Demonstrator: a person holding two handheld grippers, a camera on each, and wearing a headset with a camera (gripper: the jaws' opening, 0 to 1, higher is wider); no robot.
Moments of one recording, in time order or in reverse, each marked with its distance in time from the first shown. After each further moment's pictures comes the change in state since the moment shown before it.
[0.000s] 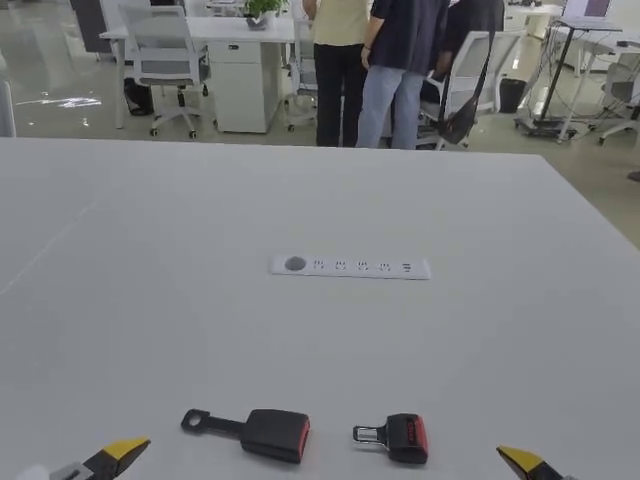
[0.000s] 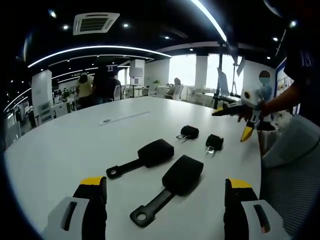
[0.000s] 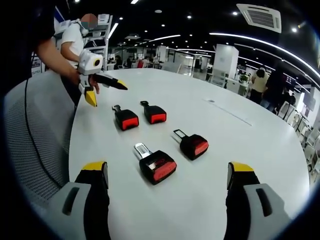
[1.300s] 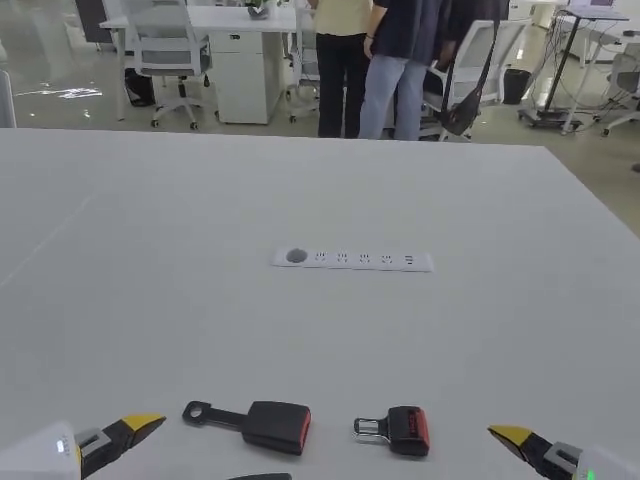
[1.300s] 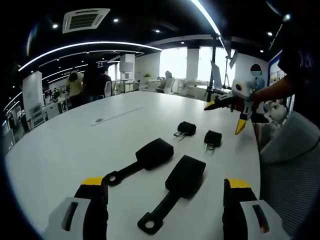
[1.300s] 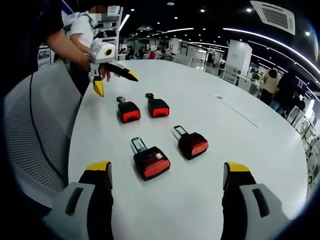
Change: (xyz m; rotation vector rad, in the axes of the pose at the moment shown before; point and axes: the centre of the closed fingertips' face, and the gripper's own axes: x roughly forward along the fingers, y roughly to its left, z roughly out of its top) left arm 0.011 0.010 0.002 0.044 0.069 -0.075; right arm 0.004 -0.009 0.004 -0.067 0.078 0.097
